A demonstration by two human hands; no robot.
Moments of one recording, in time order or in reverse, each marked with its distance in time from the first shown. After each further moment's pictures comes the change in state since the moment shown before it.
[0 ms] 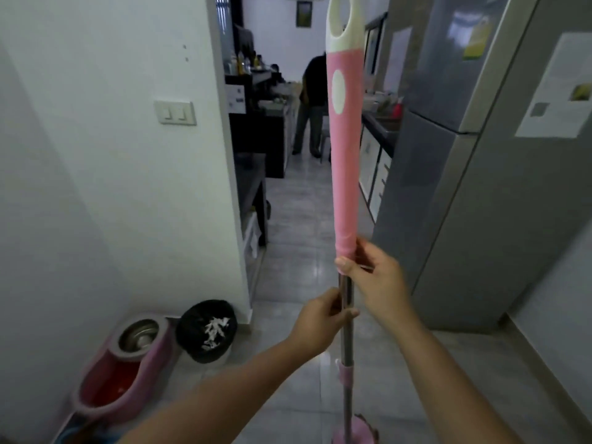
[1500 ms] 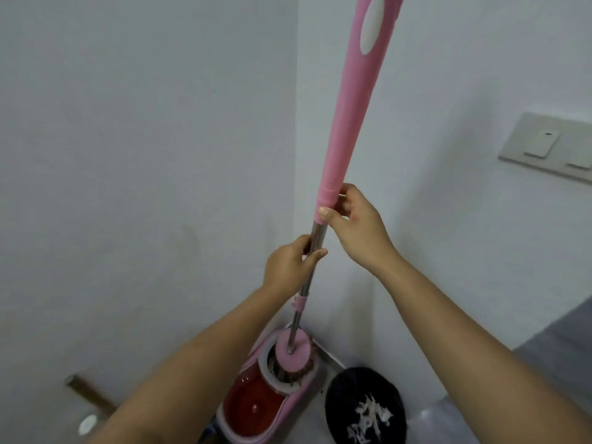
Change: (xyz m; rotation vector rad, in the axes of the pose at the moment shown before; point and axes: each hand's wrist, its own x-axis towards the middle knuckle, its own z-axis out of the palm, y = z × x) left_hand 0.105 -0.311 -0.669 0.556 0.839 -0.355; right_hand 0.350 -0.115 0.690 0.182 -0.709 -0.192
